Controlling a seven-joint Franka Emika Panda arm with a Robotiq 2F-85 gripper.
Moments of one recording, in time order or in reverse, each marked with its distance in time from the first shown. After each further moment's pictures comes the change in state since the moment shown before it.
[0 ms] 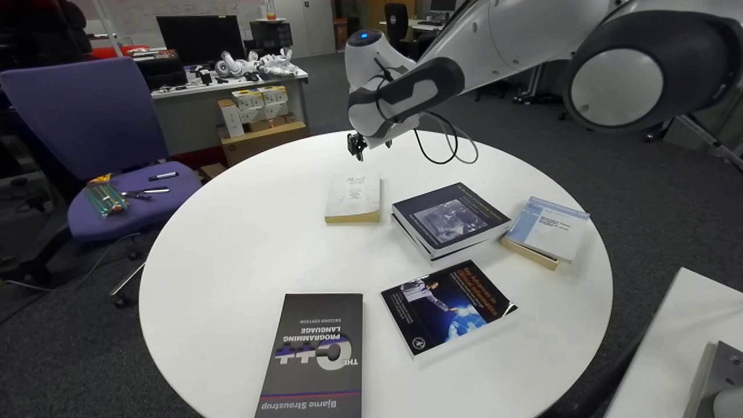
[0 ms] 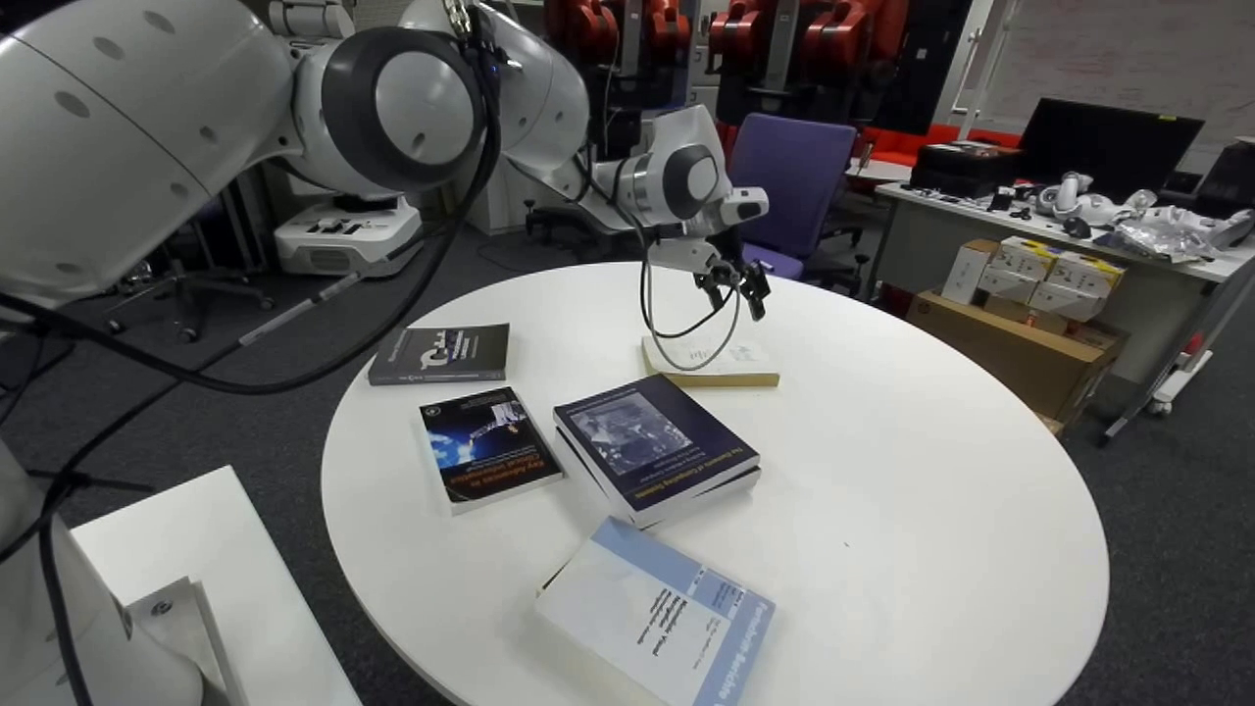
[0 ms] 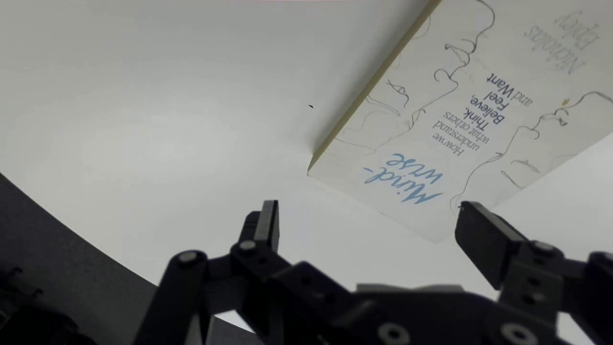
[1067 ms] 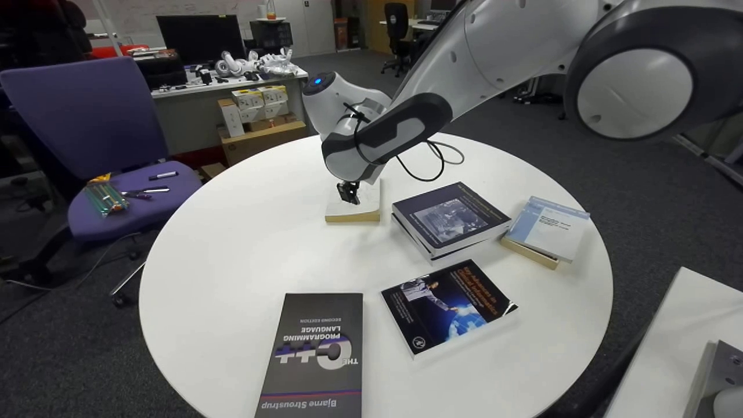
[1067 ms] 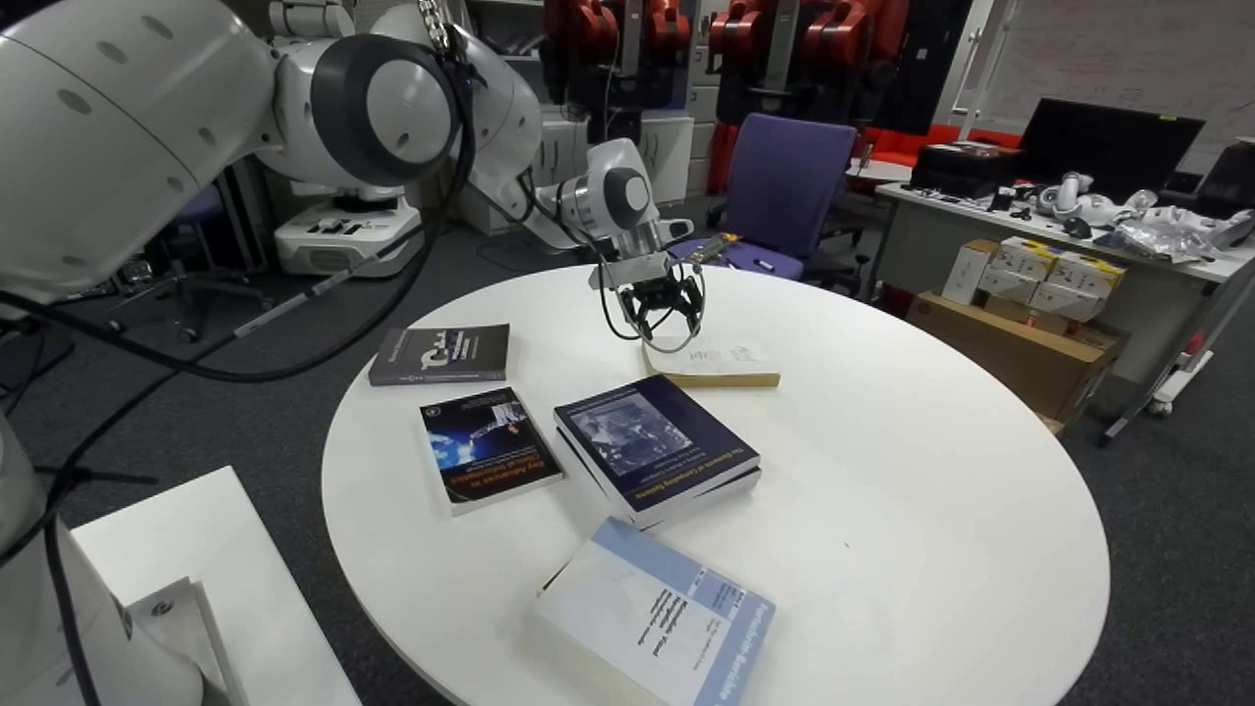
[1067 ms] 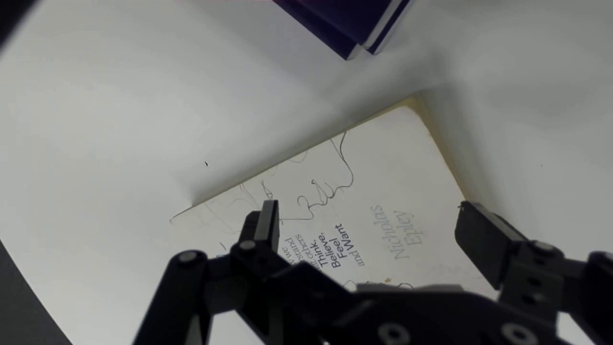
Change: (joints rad) arm 0.112 0.000 0.066 -0.095 -0.176 -0.121 -0.253
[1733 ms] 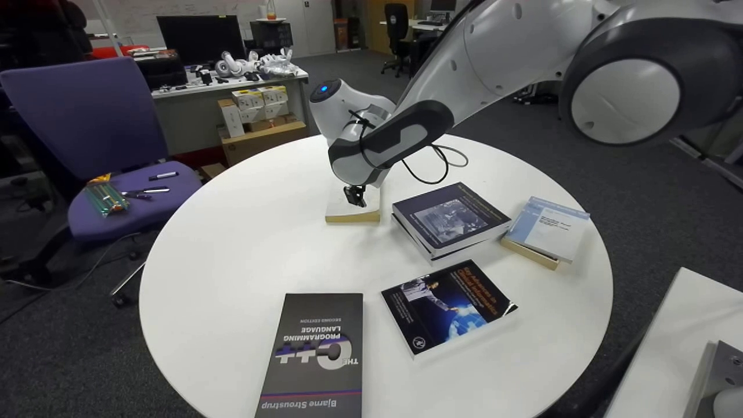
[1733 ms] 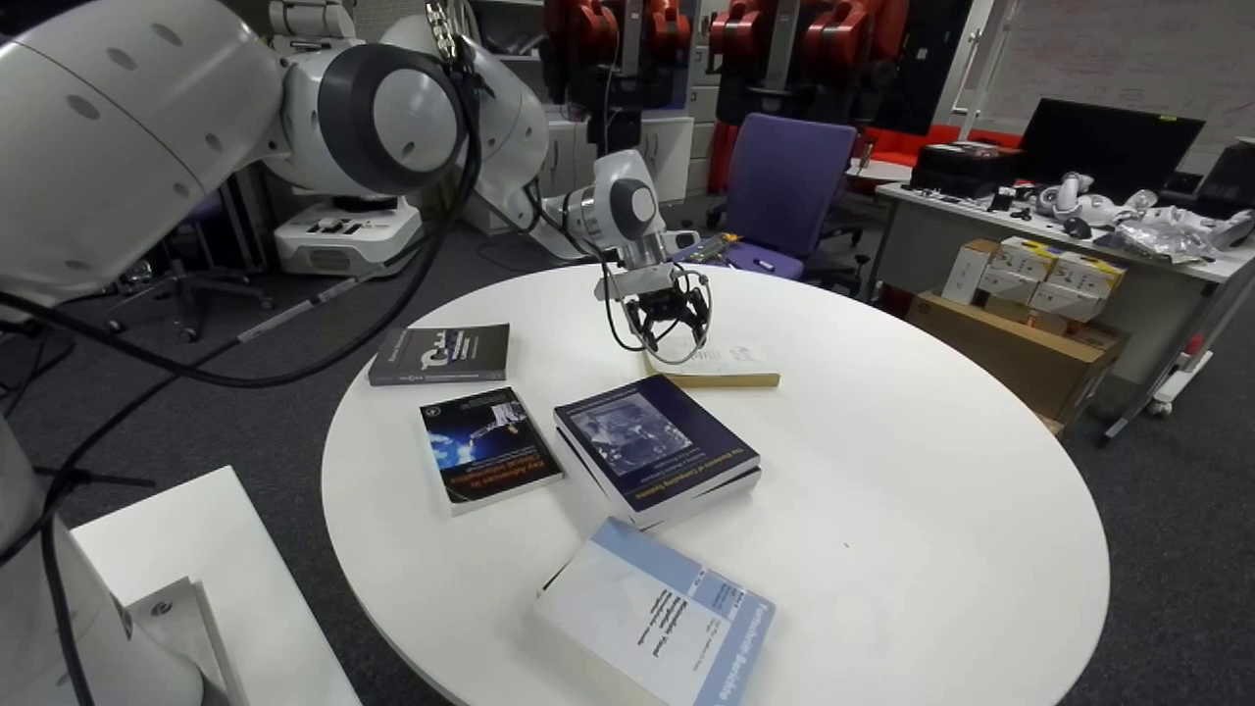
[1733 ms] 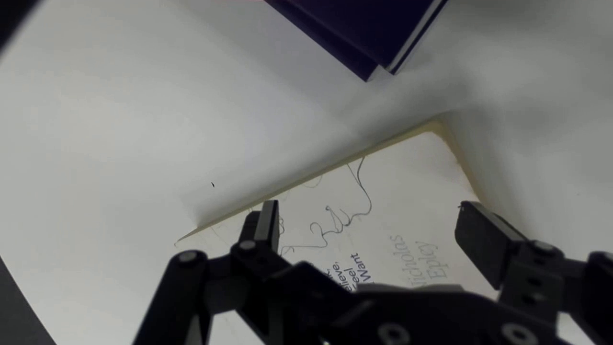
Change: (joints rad) arm -0.013 0.021 -0.007 0.000 -0.005 0.000 -0.002
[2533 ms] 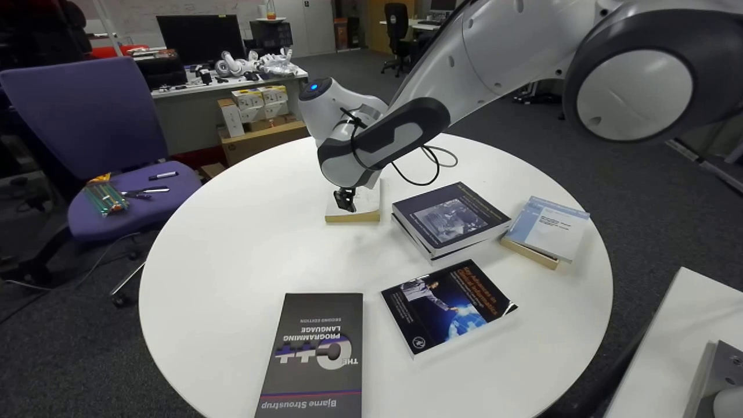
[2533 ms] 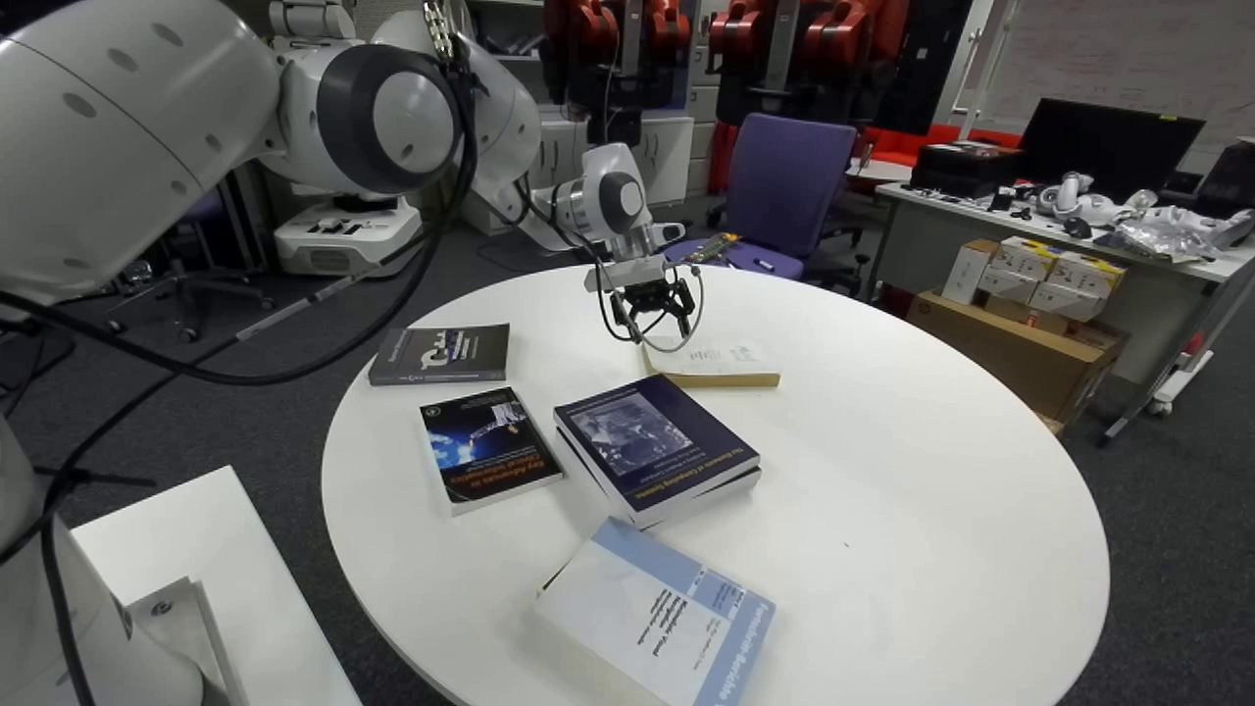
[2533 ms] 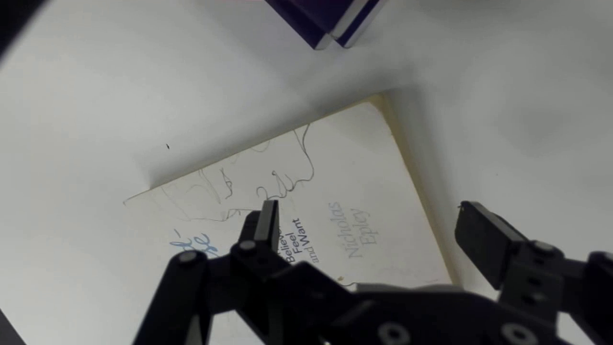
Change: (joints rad) arm 0.006 -0.008 0.051 0.005 -0.001 0.004 -0.083
